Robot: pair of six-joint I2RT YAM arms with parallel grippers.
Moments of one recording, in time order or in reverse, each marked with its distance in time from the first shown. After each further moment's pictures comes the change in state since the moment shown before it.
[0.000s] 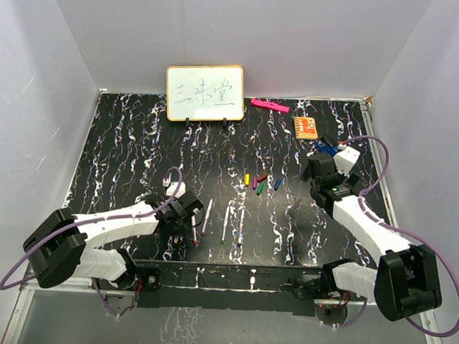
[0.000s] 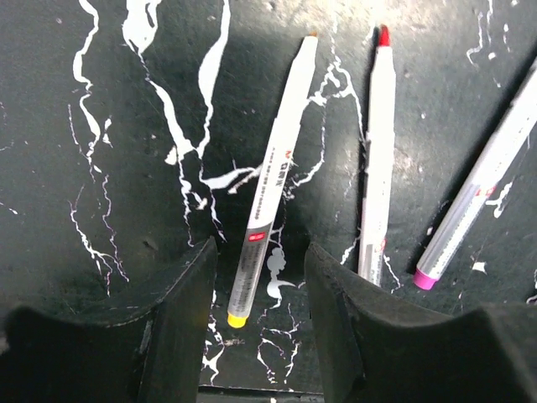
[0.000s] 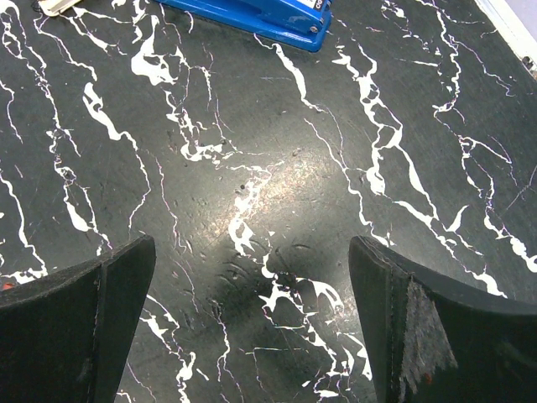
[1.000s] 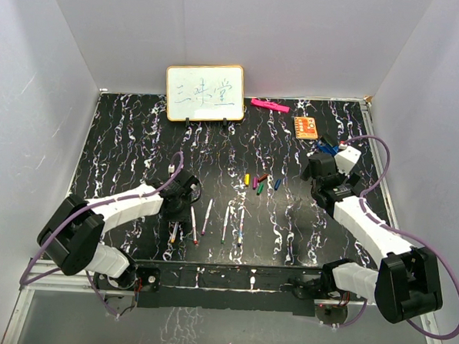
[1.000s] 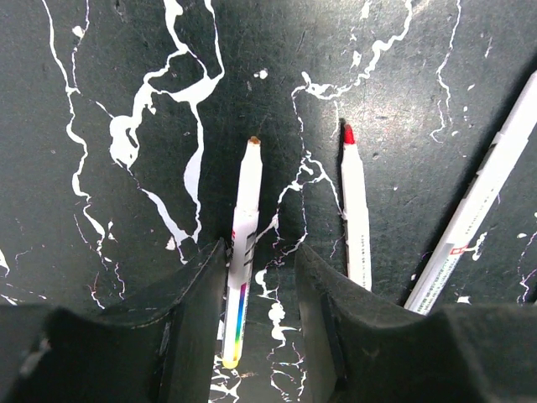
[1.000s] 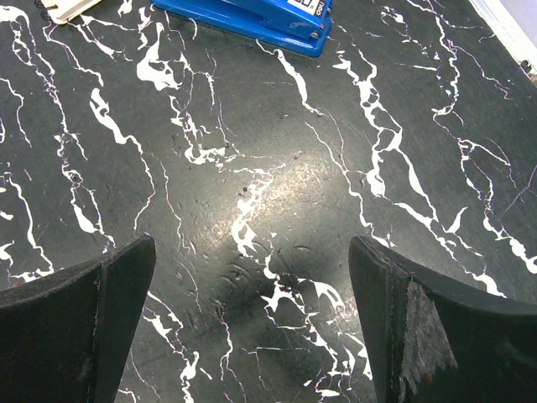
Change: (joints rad) left arm 0.217 0.142 0.105 0.066 0.195 0.303; right arm 0.000 -0.009 0.007 -0.006 0.000 0.001
